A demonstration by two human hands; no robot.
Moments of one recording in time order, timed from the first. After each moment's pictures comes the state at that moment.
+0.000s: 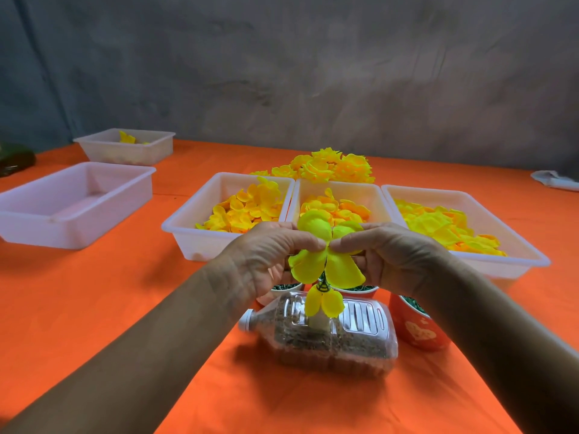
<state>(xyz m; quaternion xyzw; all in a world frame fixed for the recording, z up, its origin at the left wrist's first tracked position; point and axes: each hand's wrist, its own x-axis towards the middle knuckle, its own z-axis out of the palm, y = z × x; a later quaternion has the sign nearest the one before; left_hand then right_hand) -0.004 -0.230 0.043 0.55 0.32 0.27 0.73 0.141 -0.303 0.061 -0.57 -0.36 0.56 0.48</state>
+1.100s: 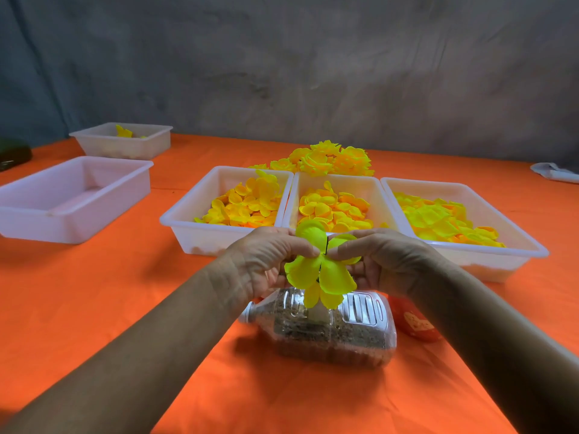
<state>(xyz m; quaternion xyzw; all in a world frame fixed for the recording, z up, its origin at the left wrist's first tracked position) -0.006 -0.231 0.030 0.55 0.36 0.24 0.71 0.147 -0.300 0.041 -0.58 -0.35 0.57 0.47</state>
